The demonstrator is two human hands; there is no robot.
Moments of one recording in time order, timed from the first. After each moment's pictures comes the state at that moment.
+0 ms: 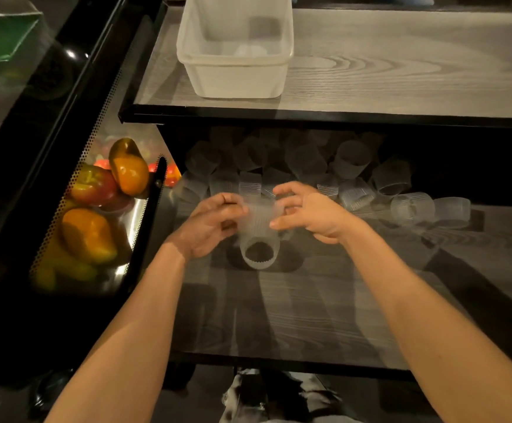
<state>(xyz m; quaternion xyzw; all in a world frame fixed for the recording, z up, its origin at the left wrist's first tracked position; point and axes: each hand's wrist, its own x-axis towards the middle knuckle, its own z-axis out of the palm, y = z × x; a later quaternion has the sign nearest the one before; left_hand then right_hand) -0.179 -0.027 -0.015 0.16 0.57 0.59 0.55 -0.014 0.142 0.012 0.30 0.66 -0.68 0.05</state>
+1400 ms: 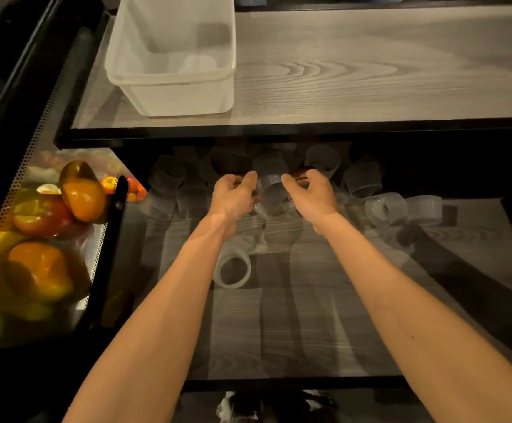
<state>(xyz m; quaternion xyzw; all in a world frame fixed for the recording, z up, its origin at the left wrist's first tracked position) -0.133 0.106 -0.009 0.10 0.73 0.55 0.39 -0.012 0.204 -0.012 0.52 0.68 -0.49 -0.16</state>
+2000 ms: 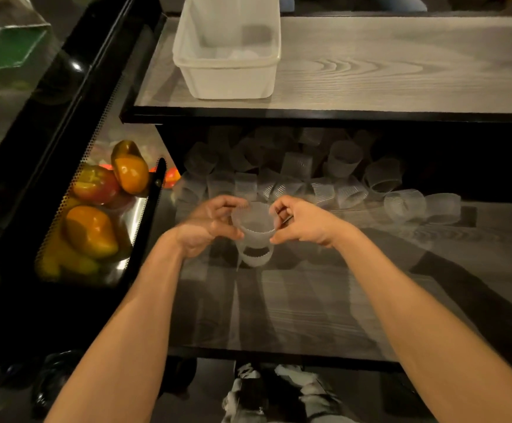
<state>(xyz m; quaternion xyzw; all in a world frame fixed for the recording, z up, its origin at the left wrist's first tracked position) -0.164 -0.039 0.006 0.24 0.66 0.48 0.52 0.006 0.133 0.010 0.26 0.75 -0.60 0.11</state>
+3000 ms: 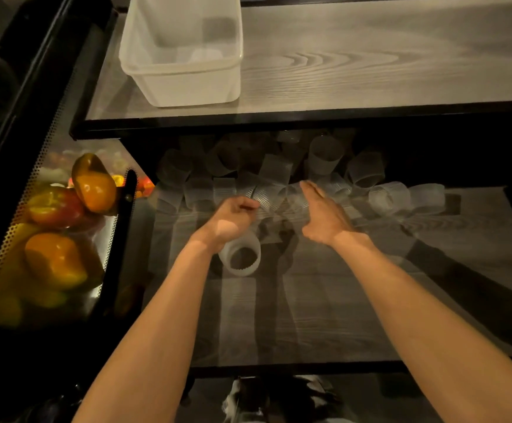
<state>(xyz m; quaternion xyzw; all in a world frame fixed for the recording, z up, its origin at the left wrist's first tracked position) -0.136 0.048 -0.019 0.26 0.76 0.37 0.47 0.033 0.183 -0.030 0.41 0.86 -0.28 0.08</state>
